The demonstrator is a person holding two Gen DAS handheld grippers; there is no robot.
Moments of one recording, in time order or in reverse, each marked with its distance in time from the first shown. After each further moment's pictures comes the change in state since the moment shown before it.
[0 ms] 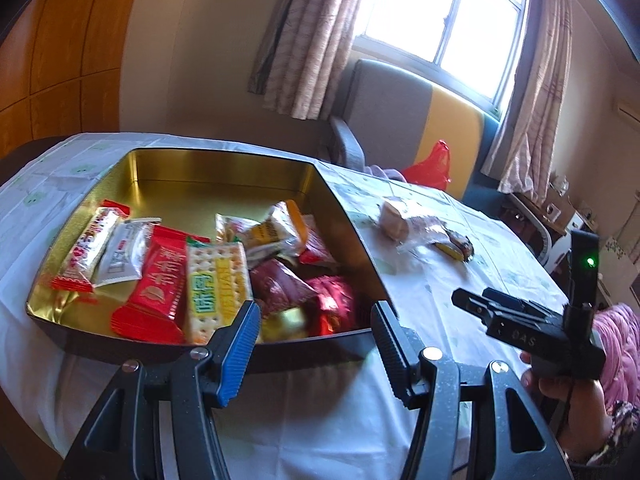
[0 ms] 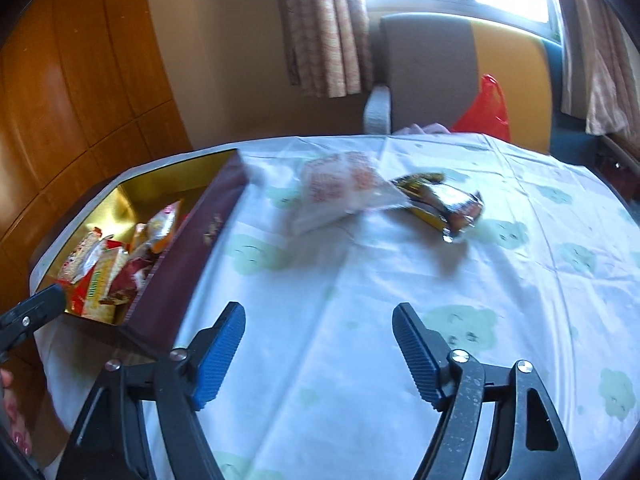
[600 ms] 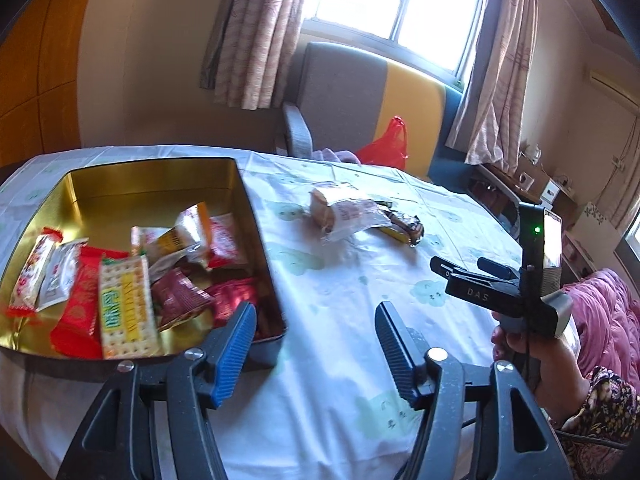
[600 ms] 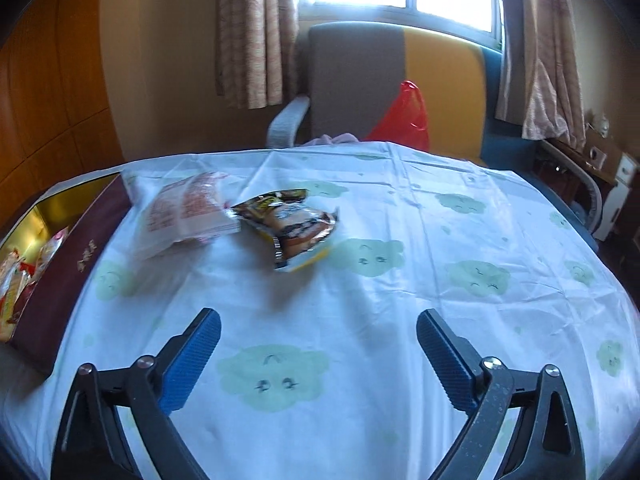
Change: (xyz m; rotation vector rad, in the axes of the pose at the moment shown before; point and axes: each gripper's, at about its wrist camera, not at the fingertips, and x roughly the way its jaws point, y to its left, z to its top) left arm 0.017 -0.072 0.010 0.099 0.058 -0.084; right arm 0.002 -0.093 0.016 0.034 -0.040 -0.248
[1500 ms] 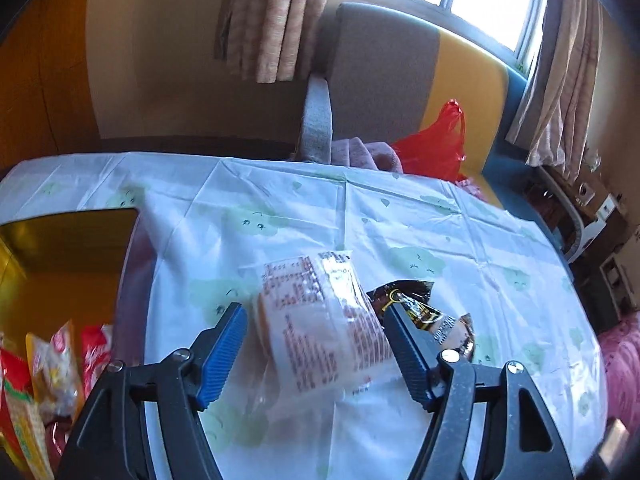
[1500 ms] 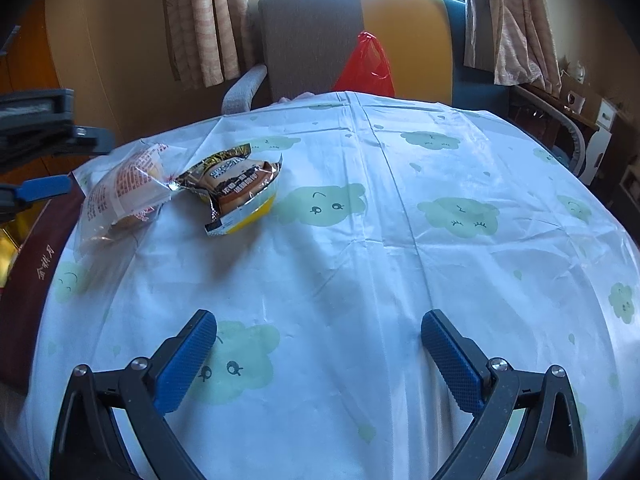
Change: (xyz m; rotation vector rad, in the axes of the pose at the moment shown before) left arm 0.189 -0.053 0.121 -0.064 0.124 0.181; right arm 0.028 -0.022 -0.016 0.135 0.113 -0.054
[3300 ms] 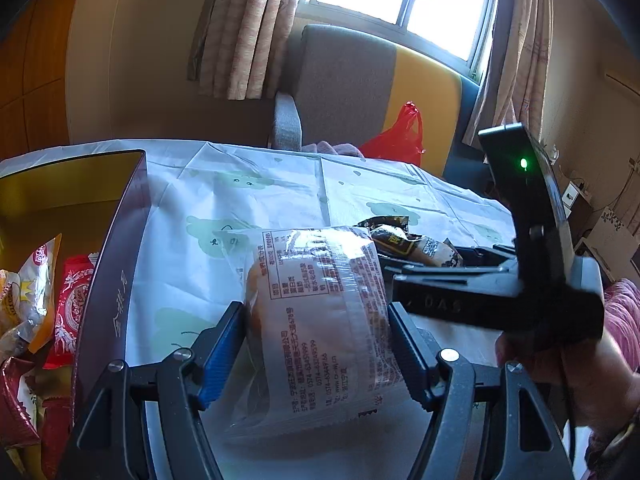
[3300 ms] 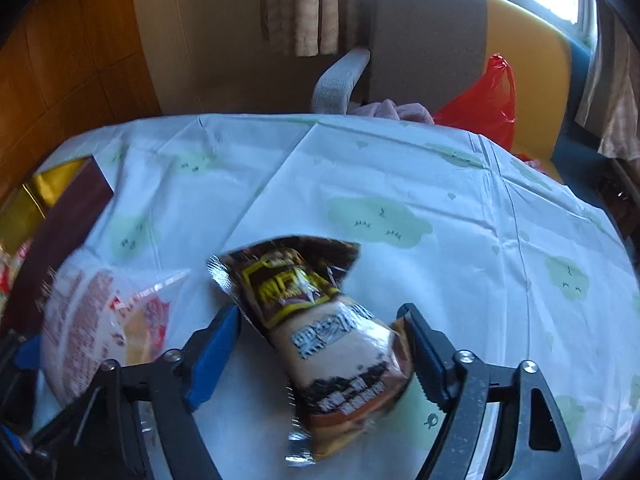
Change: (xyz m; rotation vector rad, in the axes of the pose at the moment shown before) left arm -0.017 0.025 -0.086 0.054 -0.133 -0.145; right arm 0.079 0.074 0.095 -0.323 0.087 0.175
